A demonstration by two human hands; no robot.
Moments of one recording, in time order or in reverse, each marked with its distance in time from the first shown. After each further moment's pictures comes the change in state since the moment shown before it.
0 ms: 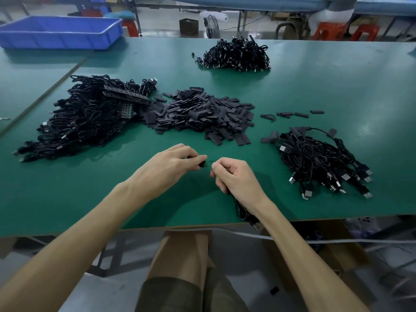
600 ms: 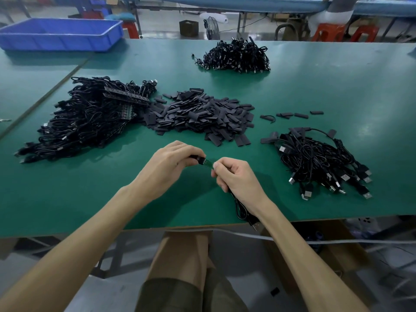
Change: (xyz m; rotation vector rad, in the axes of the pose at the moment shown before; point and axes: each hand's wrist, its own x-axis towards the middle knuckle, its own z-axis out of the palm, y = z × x) left_hand 0.003 0.000 0.012 -0.234 0.211 -0.169; right_hand -0.001 -0.001 -0.001 0.053 0.000 0.005
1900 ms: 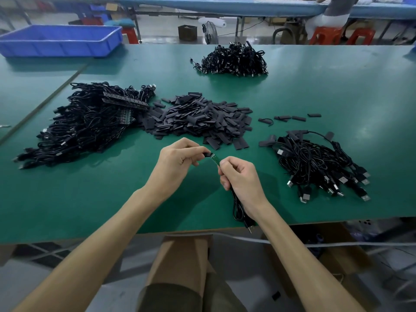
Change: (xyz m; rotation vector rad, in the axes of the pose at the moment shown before) left_hand 0.017 0.011 0.017 -0.184 0.172 -0.167; right_hand 0.003 -0.004 -0.001 0.097 0.174 0.007
